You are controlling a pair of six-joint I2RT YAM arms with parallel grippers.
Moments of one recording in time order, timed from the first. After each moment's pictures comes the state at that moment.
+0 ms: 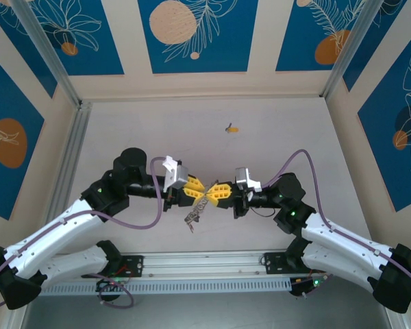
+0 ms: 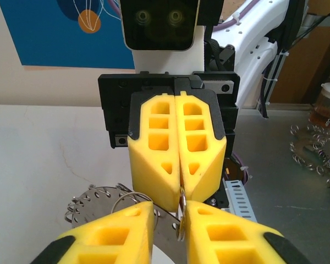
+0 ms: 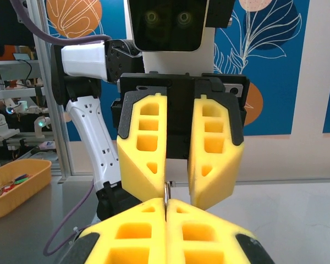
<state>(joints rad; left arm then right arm) -0.81 0.95 0.93 -0.25 0.77 0.15 0.82 0.81 0.48 0.56 -0.73 0.18</state>
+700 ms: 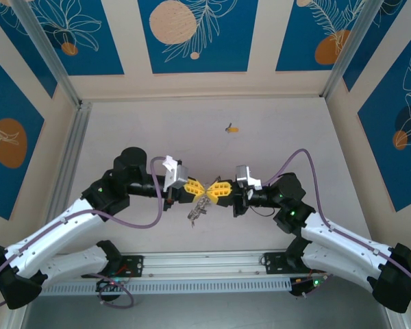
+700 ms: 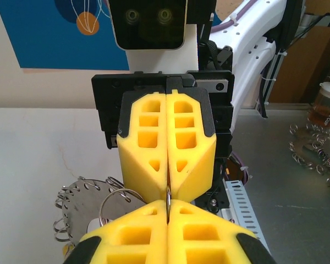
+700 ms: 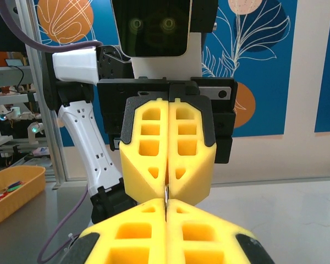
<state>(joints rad) -0.81 0.96 0.93 -0.25 0.78 0.16 0.82 0.82 0.47 0.58 -0.70 0.20</state>
